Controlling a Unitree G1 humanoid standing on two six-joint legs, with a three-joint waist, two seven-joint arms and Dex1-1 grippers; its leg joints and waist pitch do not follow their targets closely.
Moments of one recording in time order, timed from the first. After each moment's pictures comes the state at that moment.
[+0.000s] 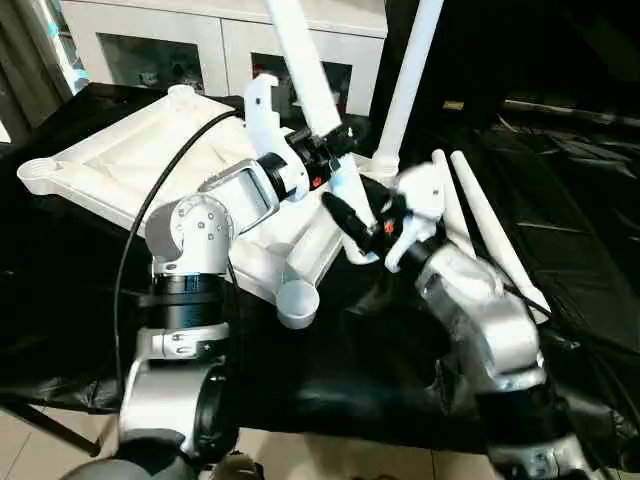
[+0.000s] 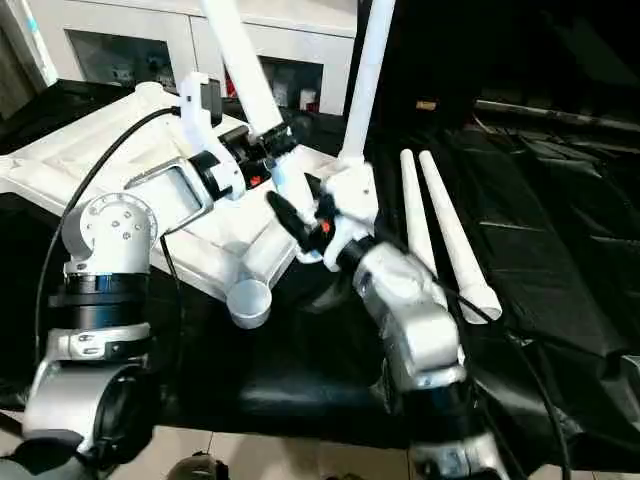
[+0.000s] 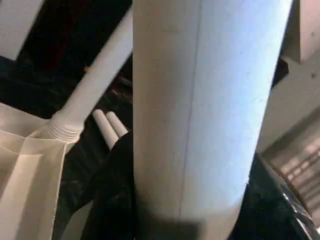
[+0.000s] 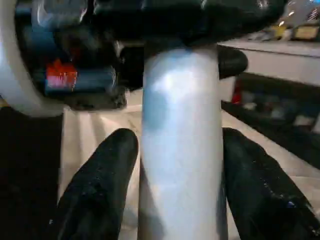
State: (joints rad) left arm -0.86 0.02 0.23 0.22 -0.58 0.89 -0.34; right arm -0.45 -0.09 0.08 -0.01 0.26 0.37 0.47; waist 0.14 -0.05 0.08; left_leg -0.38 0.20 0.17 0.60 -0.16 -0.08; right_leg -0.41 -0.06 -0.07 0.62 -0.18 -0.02
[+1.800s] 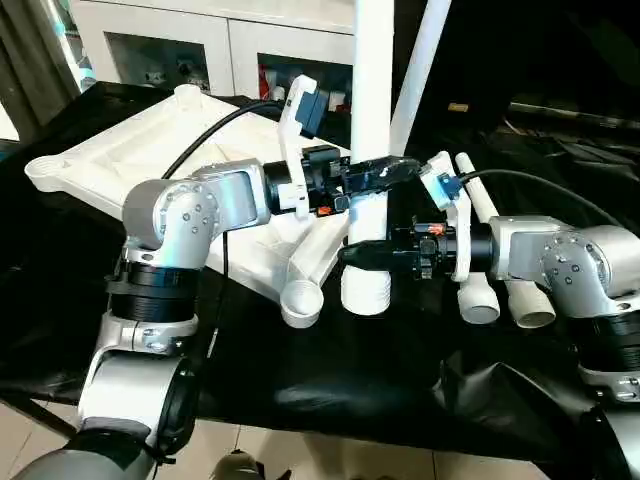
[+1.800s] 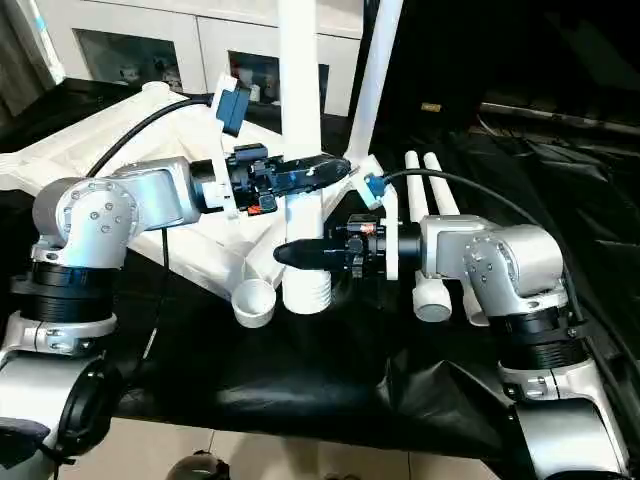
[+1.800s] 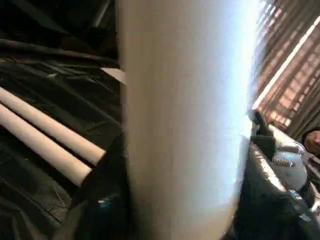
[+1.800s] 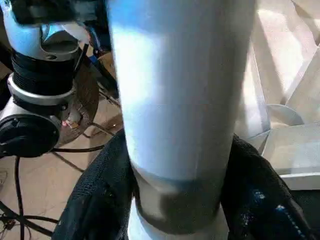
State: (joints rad) left arm -0.88 0.17 0.07 0.15 -0.69 1.04 -0.72; right arm -0.66 -0.47 0.09 0.06 0.68 1.09 1.02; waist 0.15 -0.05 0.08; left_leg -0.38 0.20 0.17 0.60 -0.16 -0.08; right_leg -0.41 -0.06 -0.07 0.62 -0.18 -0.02
